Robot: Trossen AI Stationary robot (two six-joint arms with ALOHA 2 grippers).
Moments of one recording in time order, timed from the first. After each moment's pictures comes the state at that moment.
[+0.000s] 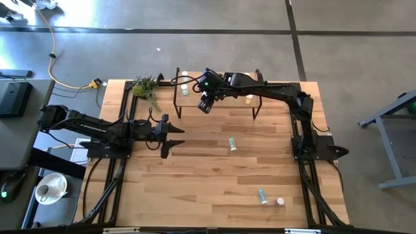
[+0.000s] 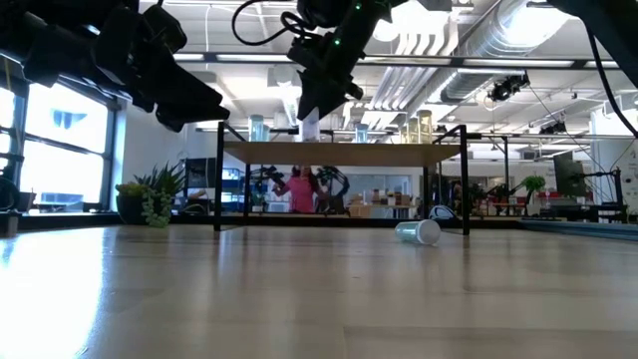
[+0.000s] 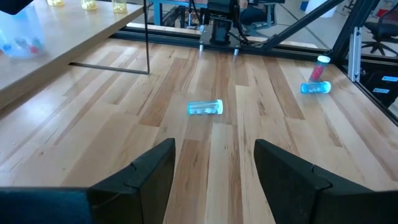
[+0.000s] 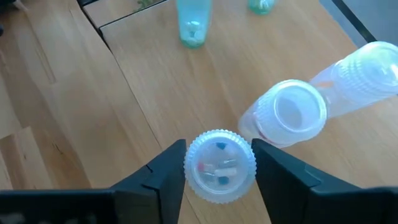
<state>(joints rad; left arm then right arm) 0.08 0.97 0.26 0.42 -0.12 -0.11 -0.30 2.02 1.95 -0.86 0.15 0.13</state>
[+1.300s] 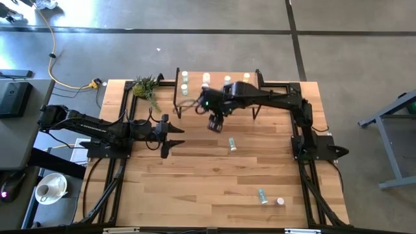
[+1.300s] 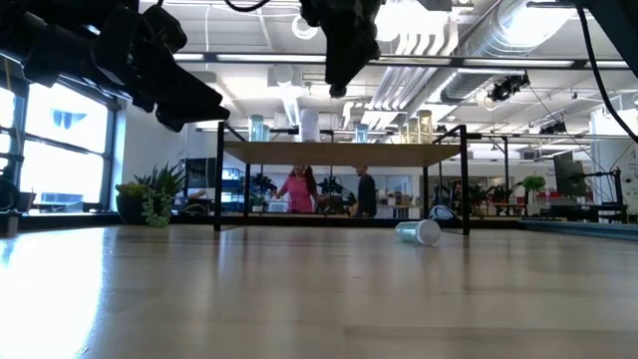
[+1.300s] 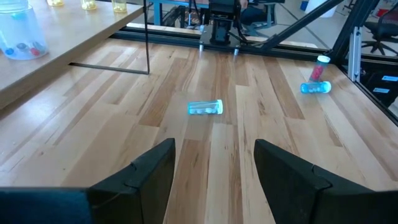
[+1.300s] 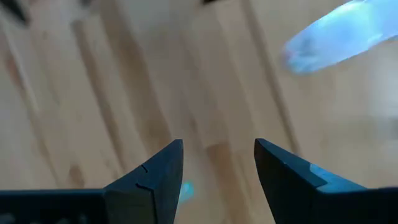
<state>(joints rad) 0.08 0.97 0.26 0.42 -0.12 -0.11 -0.11 2.02 2.16 -1.34 0.14 0.16</state>
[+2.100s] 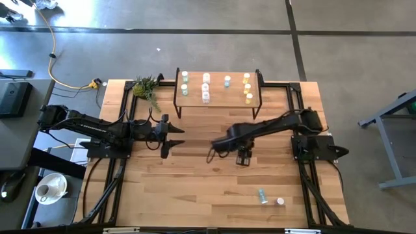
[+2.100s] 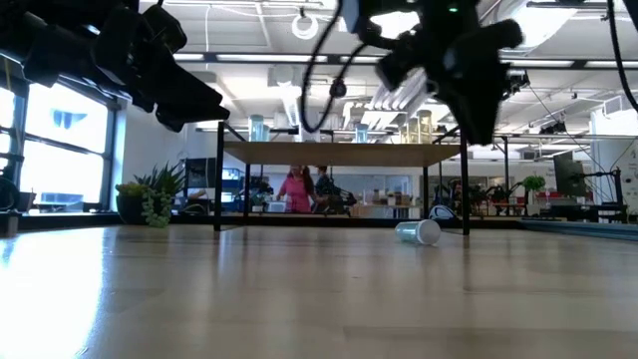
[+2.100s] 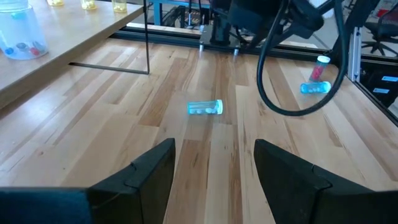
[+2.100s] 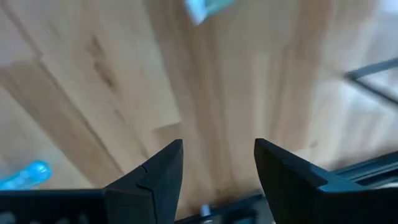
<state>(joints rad) 0.08 0.97 0.26 0.42 -0.12 -0.11 0.15 1.94 1.62 -1.54 0.09 0.37</state>
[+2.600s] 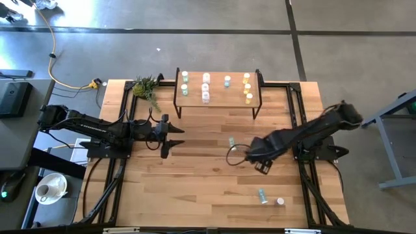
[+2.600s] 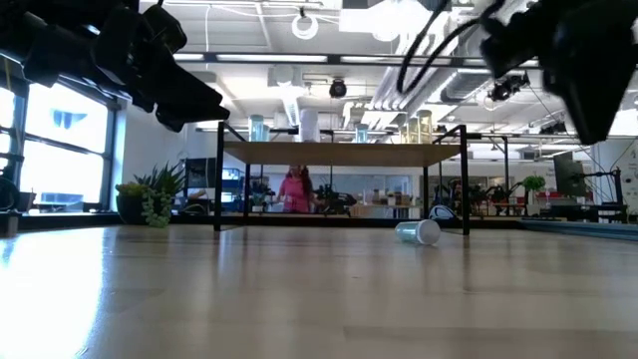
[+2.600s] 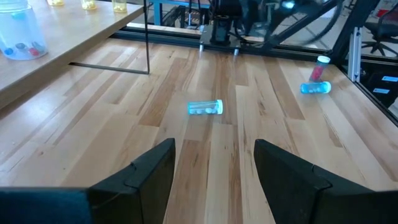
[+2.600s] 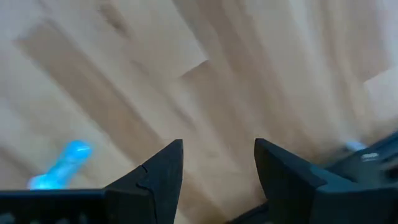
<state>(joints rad) 0.08 0.97 0.26 0.42 -0.12 -0.11 0.34 1.47 1.11 -1.27 0.01 0.89</state>
